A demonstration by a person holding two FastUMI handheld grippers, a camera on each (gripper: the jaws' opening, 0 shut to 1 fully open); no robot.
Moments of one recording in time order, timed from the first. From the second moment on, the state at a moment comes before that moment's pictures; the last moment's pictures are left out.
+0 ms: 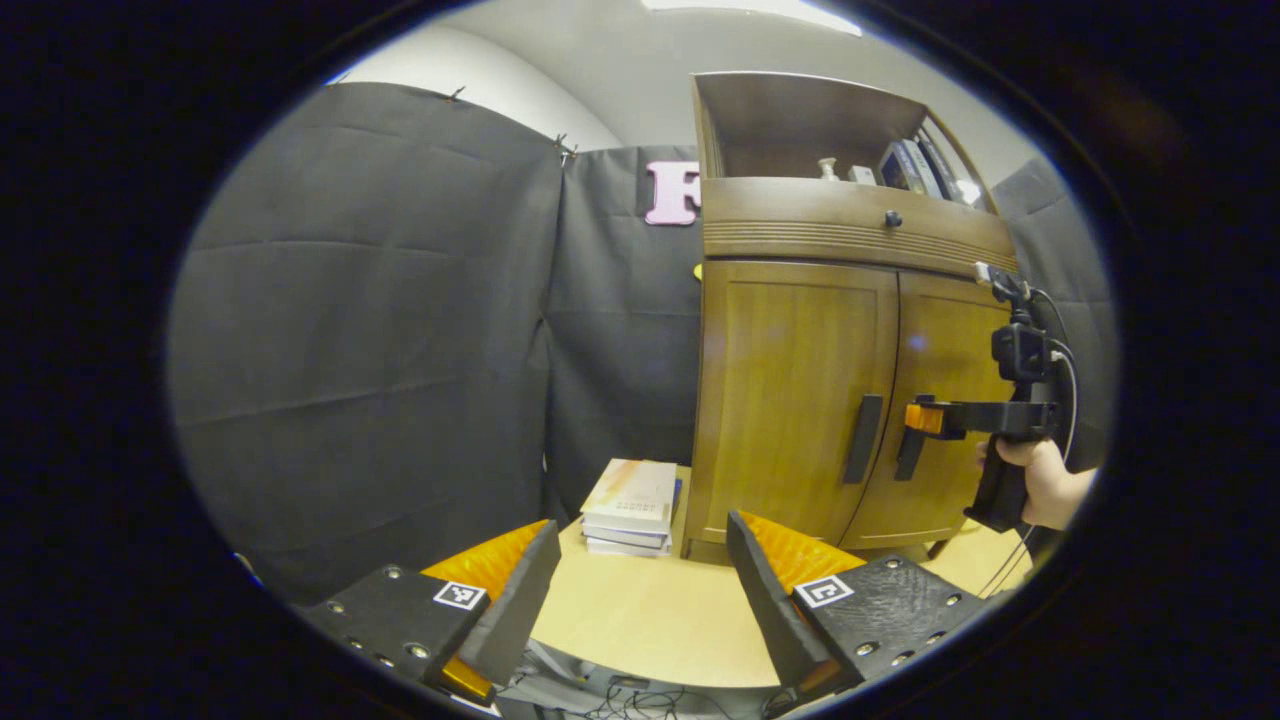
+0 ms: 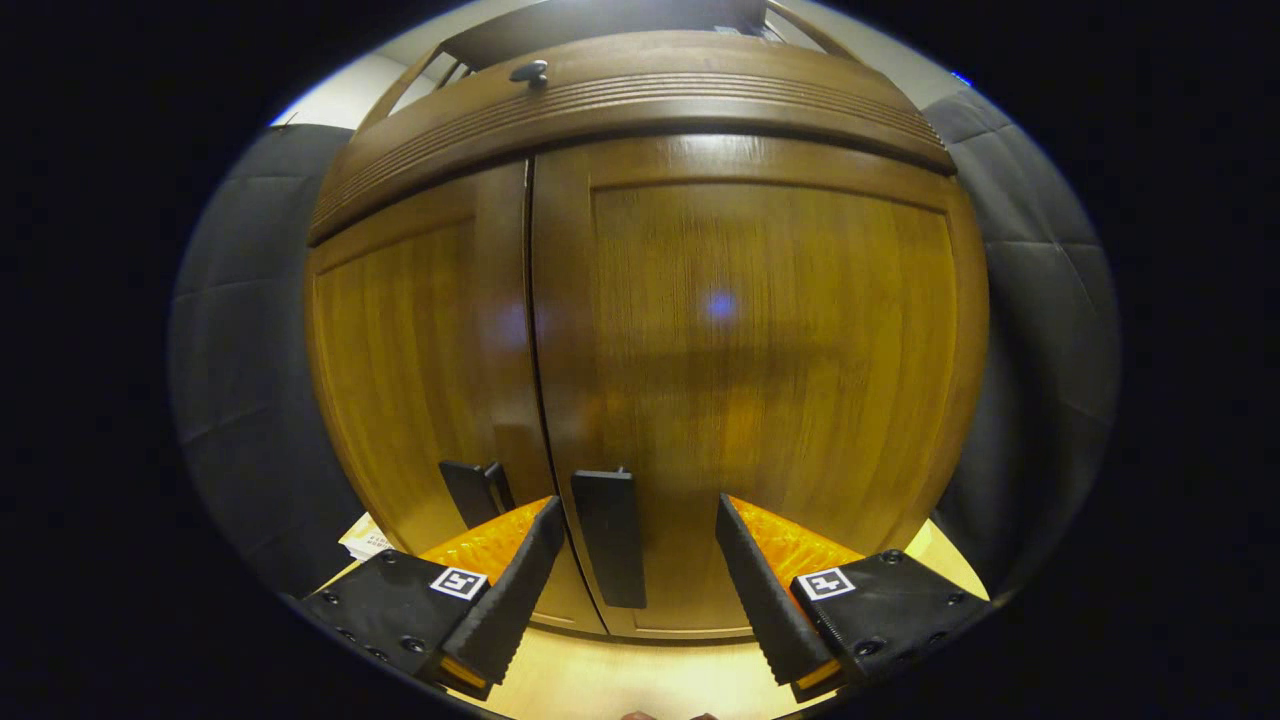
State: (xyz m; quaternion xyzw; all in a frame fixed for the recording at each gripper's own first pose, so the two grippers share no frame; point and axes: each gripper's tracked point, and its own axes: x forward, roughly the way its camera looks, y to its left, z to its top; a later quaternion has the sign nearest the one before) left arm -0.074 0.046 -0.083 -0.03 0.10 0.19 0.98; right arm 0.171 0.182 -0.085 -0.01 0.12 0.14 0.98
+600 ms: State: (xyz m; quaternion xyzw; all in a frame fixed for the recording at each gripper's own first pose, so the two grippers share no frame) left arm -0.062 0.037 -0.084 -0.02 0.10 0.19 0.98; right arm 0.182 0.193 -0.091 -0.02 0.13 0.15 0.98
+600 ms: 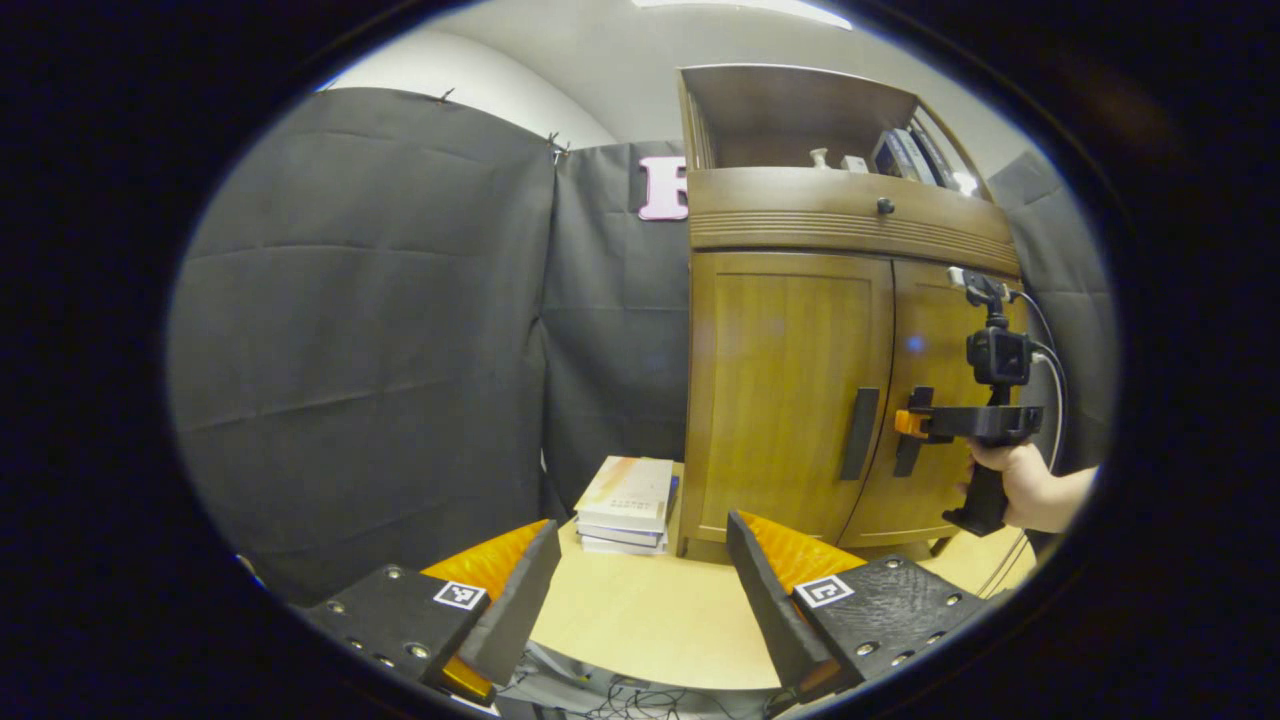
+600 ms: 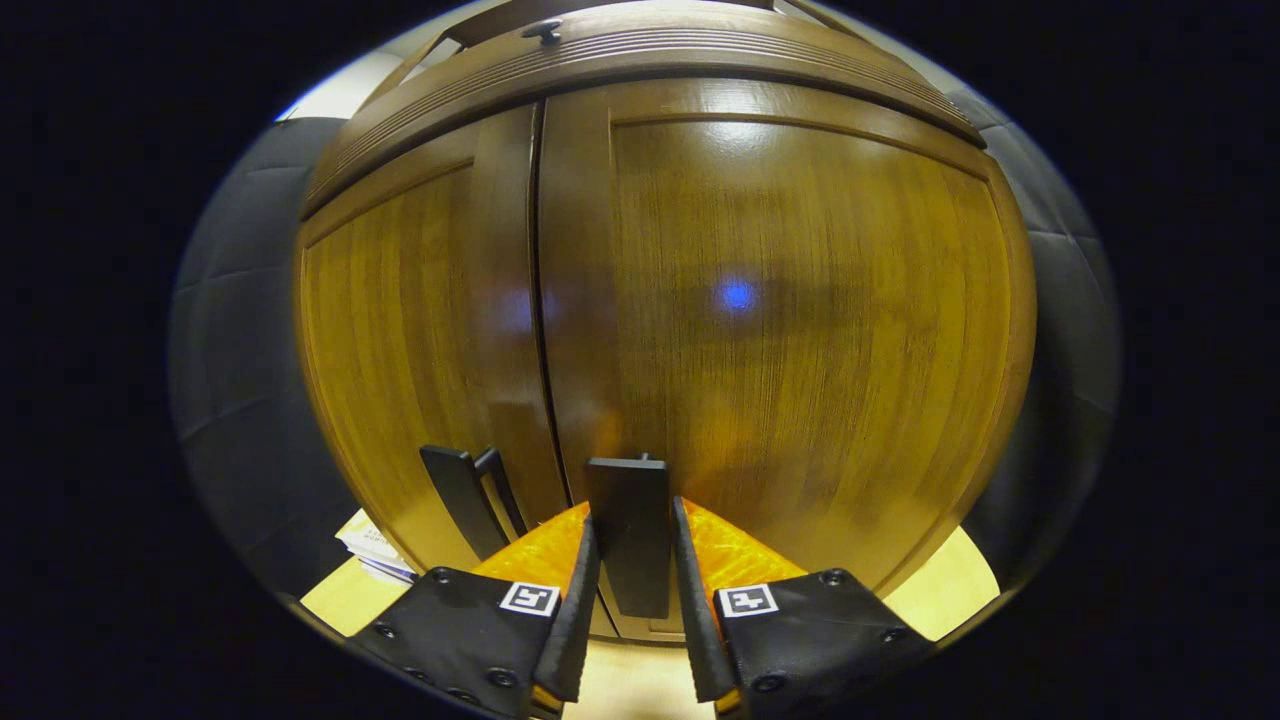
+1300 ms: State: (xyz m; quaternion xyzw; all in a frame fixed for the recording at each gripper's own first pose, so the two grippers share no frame) left arm -0.078 0.030 -0.088 -0.03 0.09 0.14 0.99; right arm 0.175 0.197 -0.085 -0.03 0.12 0.18 0.97
